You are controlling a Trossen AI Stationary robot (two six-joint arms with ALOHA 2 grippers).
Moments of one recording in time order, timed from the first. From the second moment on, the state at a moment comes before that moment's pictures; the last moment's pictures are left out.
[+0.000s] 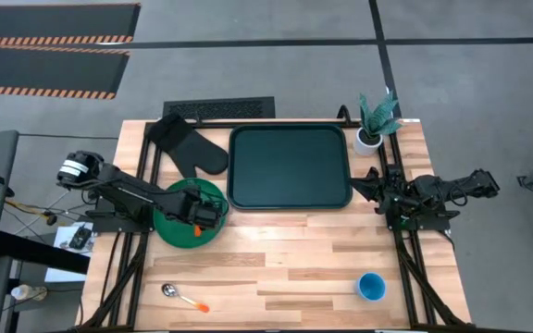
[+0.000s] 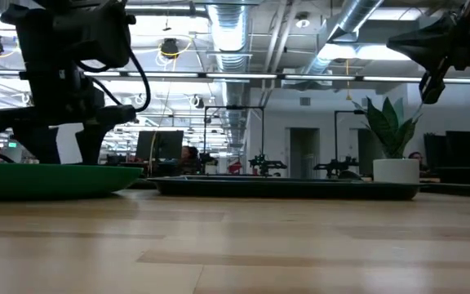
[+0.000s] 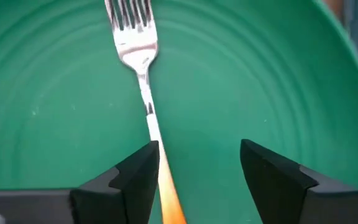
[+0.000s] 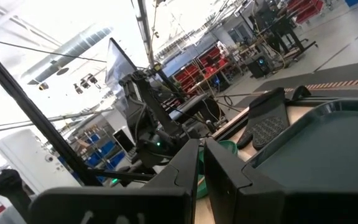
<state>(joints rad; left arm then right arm) -0.22 1.45 0.72 -0.82 -0.36 -1.81 0.25 0.01 0.05 0.20 0.50 0.55</state>
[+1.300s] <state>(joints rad) -0.20 1.44 0.82 -0.77 -0.28 -1.74 0.25 0.01 0.05 0.18 0.50 0.58</state>
